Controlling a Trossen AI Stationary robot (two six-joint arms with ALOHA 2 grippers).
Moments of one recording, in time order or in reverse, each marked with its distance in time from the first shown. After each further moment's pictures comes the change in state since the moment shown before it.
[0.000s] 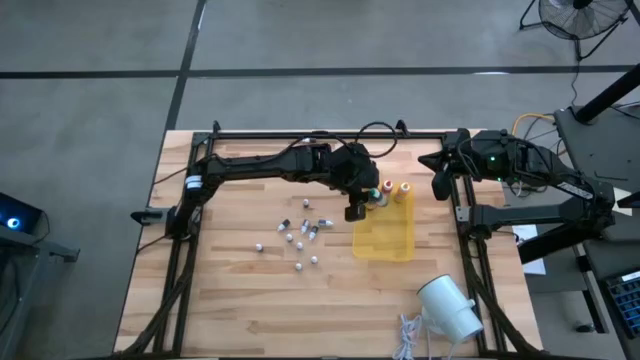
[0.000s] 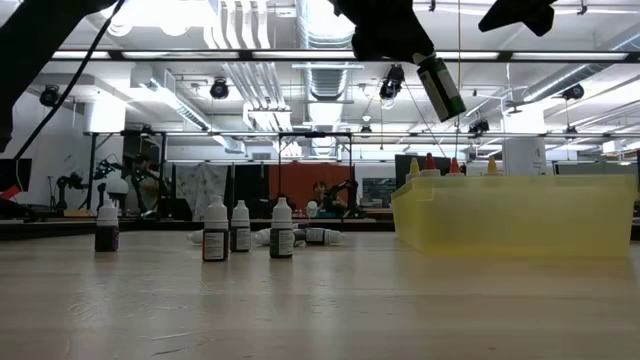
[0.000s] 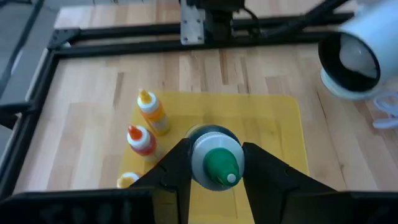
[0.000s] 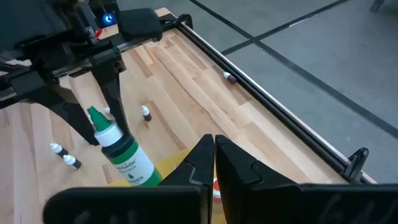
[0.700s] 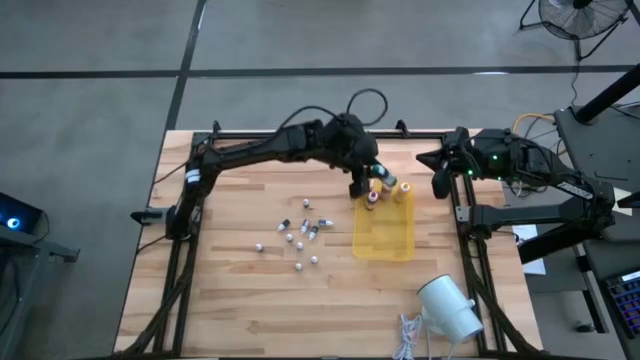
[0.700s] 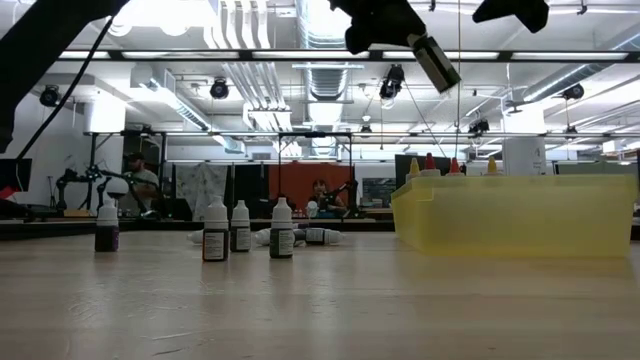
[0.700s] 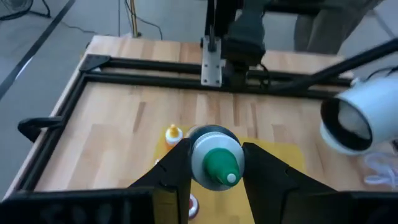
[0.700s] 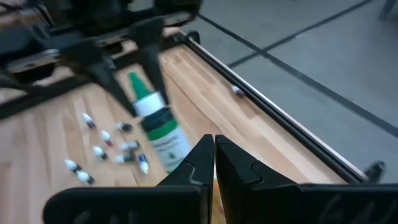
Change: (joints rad) left arm 0.096 -0.002 0.112 0.005 0.085 -0.097; right arm 0.000 0.000 0.000 0.067 -0.020 0.019
